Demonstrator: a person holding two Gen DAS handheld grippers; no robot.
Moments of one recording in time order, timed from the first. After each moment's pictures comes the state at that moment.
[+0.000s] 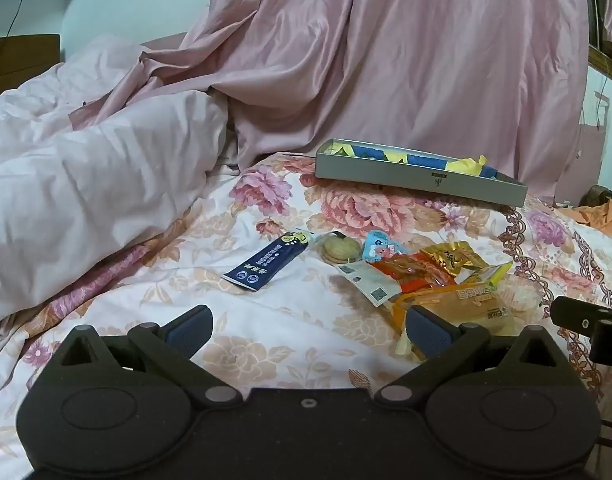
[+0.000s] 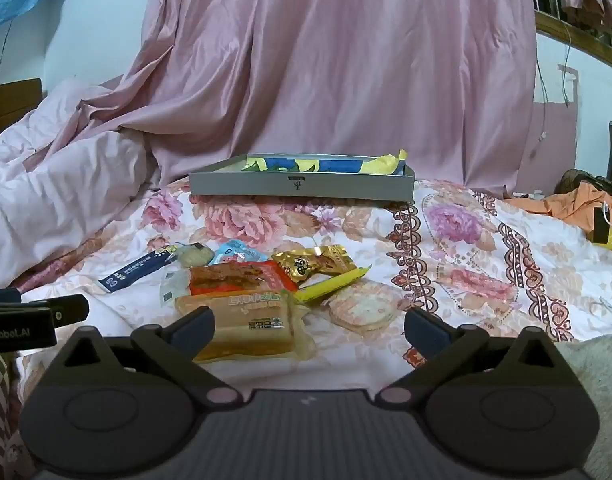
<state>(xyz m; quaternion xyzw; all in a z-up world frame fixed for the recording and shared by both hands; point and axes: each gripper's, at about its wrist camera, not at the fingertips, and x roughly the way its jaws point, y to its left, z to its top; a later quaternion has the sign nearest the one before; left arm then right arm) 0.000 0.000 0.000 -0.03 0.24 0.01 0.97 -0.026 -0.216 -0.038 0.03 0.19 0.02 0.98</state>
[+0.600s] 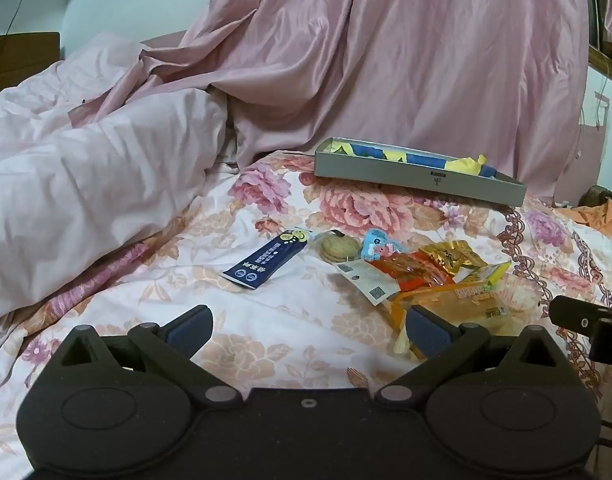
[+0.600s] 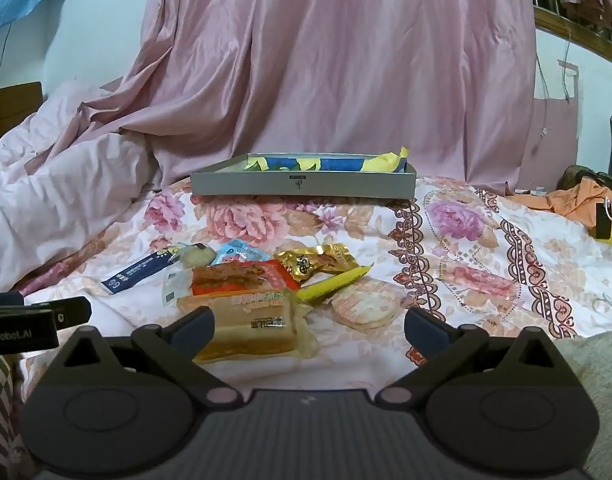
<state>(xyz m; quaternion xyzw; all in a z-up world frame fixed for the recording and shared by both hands) 0.000 -0.001 0.000 -0.03 0.24 0.01 0.97 -0.026 -0.216 -0.039 0.03 0.19 0.02 0.98</state>
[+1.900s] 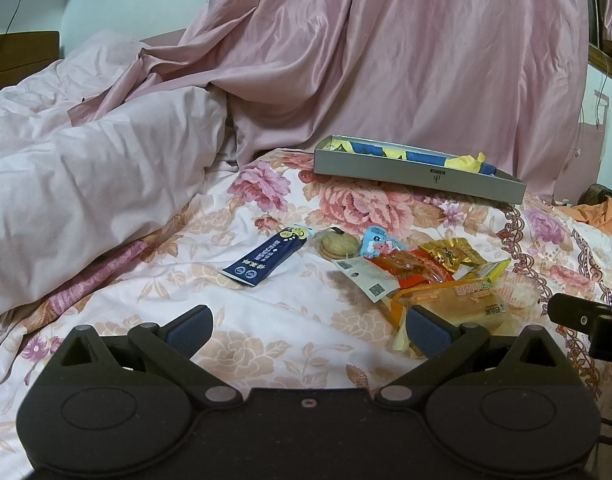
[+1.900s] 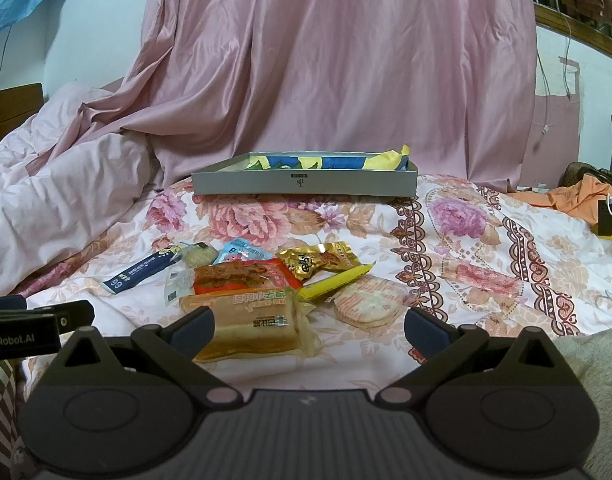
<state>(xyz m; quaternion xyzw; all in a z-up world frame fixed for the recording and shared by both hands) 0.000 0.000 0.000 -0.03 0.24 0.01 0.97 -0.026 -0.217 -0.039 0.04 0.19 0.02 0.98</state>
